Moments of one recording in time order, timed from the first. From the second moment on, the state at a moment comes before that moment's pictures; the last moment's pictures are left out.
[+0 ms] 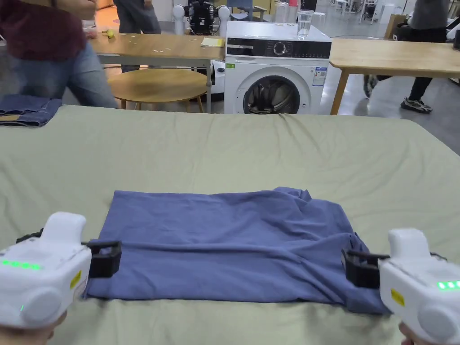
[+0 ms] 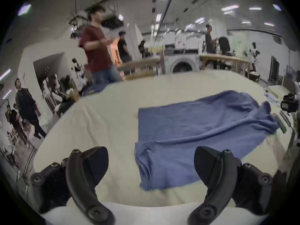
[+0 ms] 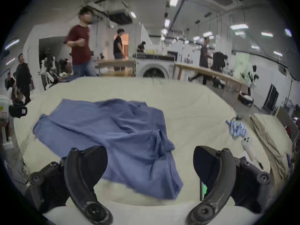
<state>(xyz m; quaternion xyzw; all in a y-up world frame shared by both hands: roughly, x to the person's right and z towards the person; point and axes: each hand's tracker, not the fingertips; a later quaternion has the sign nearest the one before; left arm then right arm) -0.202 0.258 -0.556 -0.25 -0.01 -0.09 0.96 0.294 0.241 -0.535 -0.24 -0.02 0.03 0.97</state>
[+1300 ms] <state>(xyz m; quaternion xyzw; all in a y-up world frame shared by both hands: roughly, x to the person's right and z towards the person) -0.210 0.186 -0.634 -0.40 0.01 -0.06 0.91 0.322 0.157 -0.575 -0.33 -0.07 0.01 0.94</state>
